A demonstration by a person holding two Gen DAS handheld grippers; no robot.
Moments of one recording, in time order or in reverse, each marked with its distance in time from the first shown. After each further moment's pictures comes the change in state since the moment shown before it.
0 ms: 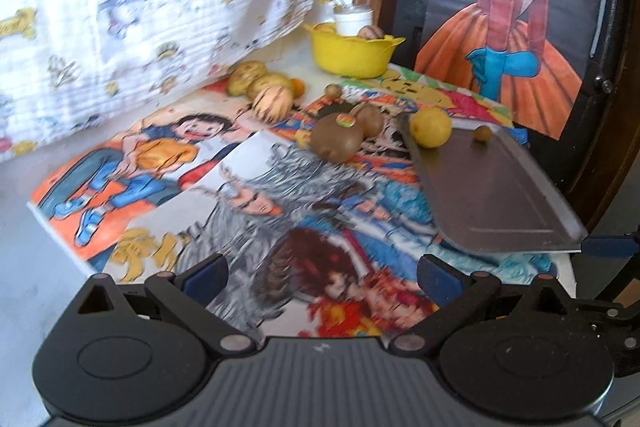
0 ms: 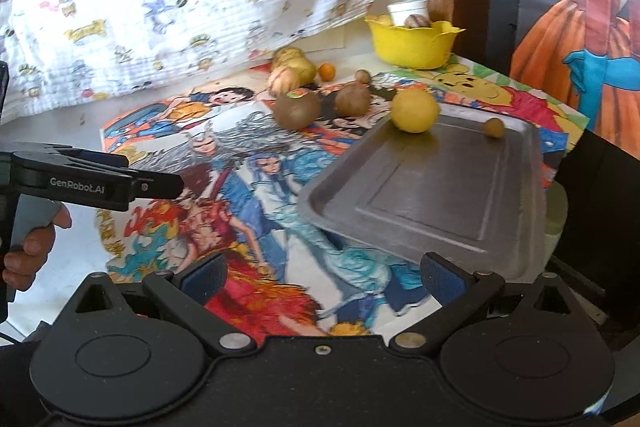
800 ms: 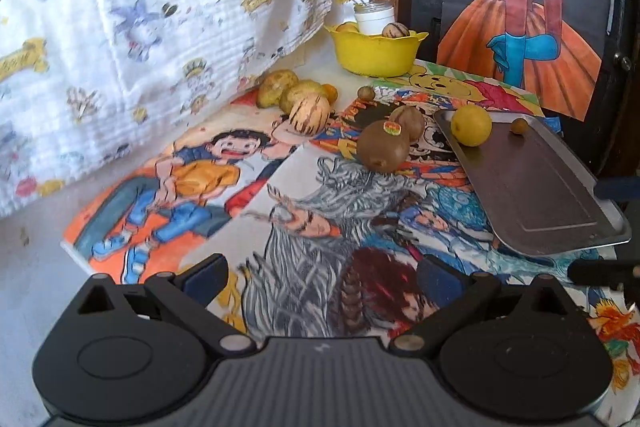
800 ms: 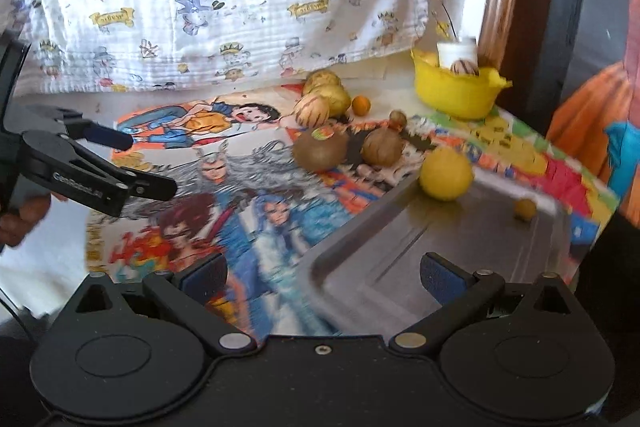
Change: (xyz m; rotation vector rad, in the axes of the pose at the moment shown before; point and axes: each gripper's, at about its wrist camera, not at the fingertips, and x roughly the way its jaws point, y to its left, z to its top) left arm 0.011 0.023 0.024 0.094 0.000 0.080; right arm 0.030 -0.008 0.048 -0.208 -0.050 0.048
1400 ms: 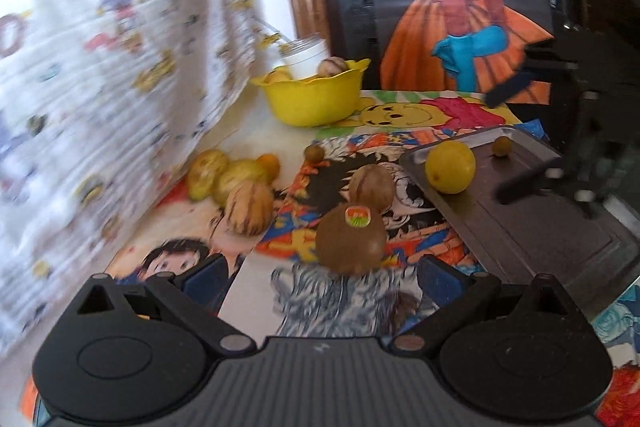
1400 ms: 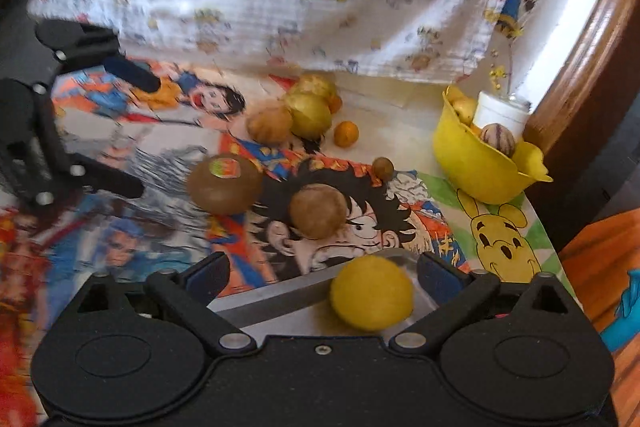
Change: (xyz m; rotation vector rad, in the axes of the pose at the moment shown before) left arm 0.077 -0.028 0.060 0.253 -0.129 -0.111; right arm 0.116 -0.091 0.085 -0.387 0.065 0.079
